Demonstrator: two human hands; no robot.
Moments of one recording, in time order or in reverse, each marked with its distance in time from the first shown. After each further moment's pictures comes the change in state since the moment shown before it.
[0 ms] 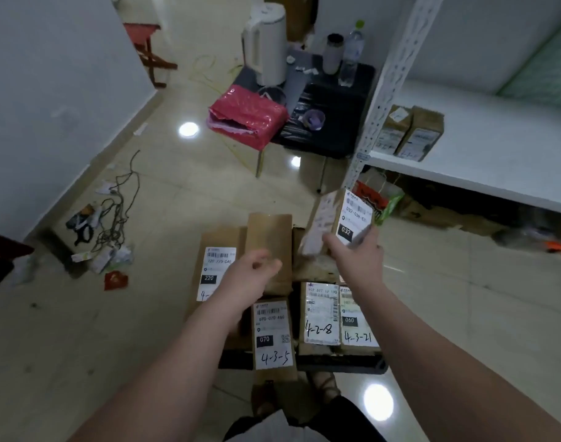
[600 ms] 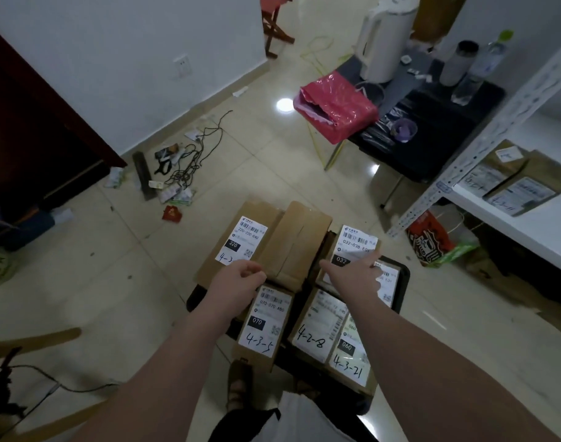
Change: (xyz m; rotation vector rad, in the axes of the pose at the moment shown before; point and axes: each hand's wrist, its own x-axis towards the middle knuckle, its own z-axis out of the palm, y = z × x) left_hand -0.027 -0.032 0.030 -0.197 0.396 -0.189; right_hand 0.061 0.028 0.051 -0.534 -0.305 0.094
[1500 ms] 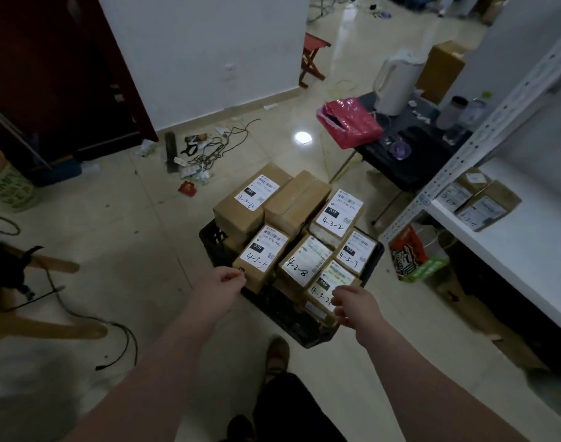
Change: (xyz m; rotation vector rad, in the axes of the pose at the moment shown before) left_hand -0.180 -0.130 0.045 -0.283 0.243 -0.015; right_hand -0.134 0.173 -0.062 0.292 -0.304 -0.137
